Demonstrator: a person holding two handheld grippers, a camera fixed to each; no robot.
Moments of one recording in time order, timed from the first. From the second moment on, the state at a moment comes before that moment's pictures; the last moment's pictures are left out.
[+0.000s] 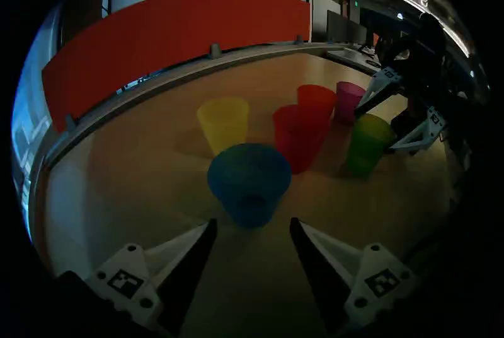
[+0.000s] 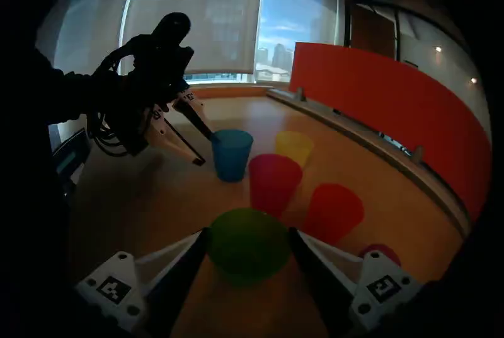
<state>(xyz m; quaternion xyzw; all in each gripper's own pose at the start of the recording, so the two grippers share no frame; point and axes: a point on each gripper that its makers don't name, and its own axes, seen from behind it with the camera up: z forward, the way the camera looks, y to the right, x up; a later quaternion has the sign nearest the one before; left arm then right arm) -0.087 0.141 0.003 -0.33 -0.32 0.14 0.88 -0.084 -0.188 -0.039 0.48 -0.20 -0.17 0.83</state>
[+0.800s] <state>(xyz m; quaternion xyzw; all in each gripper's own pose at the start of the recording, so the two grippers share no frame) -0.074 0.126 -0.005 -0.31 -0.31 0.13 0.89 -0.054 -0.186 -0.040 0.47 -0.18 -0.13 0.85</state>
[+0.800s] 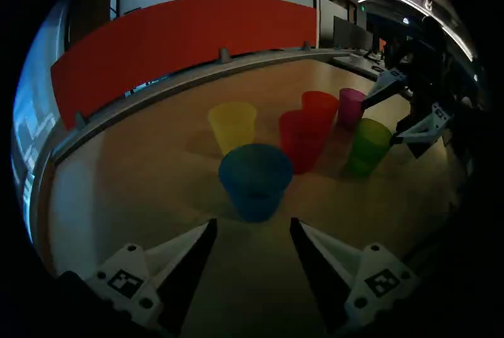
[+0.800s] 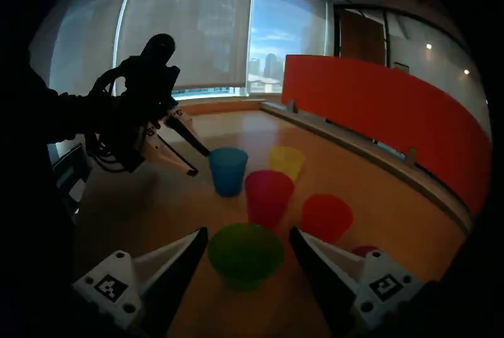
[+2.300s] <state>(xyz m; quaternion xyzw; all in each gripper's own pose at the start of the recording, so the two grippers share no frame) 0.000 0.053 0.000 -0.15 -0.15 0.06 0.98 0.008 -0.023 -0.017 0.19 -0.09 -0.06 0.98</state>
